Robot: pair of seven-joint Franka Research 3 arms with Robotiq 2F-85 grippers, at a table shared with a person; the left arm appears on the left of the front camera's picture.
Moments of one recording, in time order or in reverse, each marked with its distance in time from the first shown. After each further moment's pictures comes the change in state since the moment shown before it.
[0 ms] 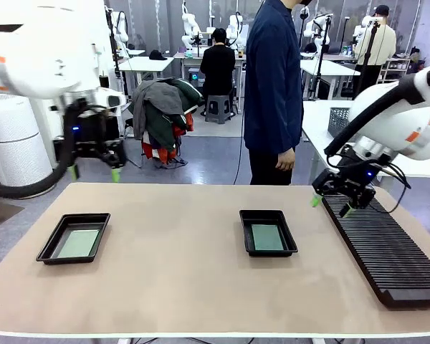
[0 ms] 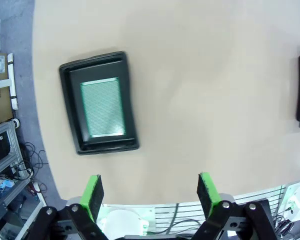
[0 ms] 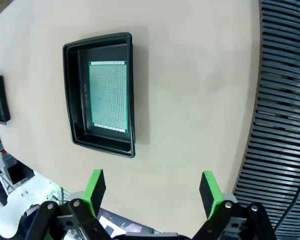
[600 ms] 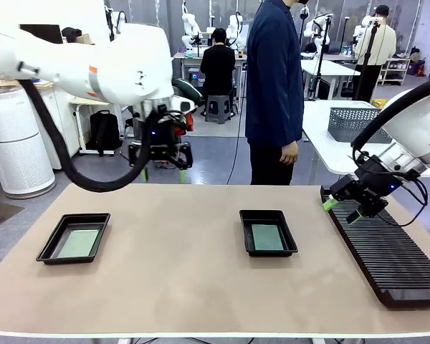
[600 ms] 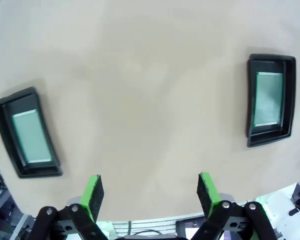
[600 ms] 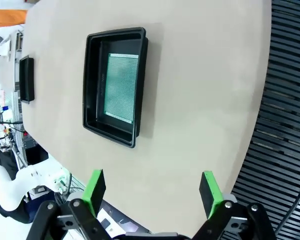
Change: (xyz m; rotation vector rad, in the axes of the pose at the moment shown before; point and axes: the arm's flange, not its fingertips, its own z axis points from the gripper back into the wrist) left arm 0.054 -0.143 -0.028 -0.071 0.021 -0.037; right arm -0.017 -0.053 0.004 0.196 -0.044 0.103
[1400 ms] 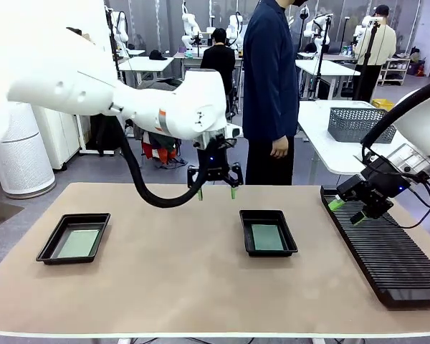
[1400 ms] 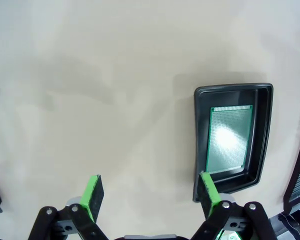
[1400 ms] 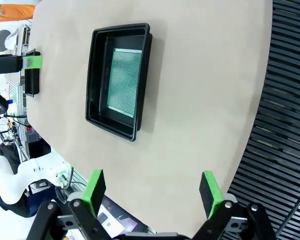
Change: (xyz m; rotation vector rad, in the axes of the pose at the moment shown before) left arm 0.054 -0.108 -0.089 -0.067 0.001 0.027; right arm -0.004 -0.007 0.006 0.028 0.007 0.021
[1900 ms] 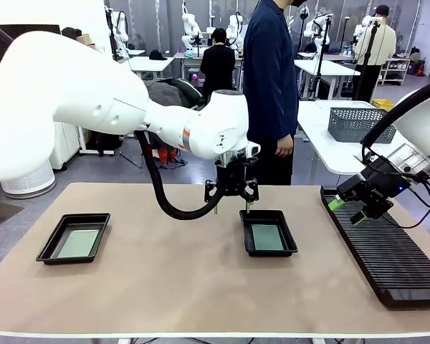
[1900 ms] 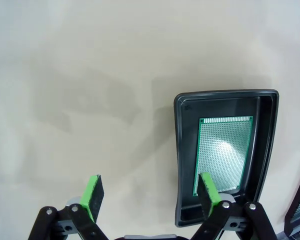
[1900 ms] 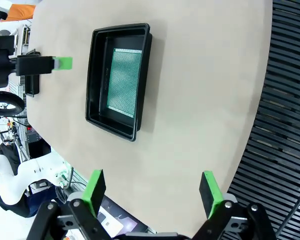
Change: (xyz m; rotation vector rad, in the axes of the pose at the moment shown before) left arm -0.004 -0.042 -0.046 0.047 -0.016 0.019; right arm 0.000 0.000 0.000 0.000 0.000 0.000
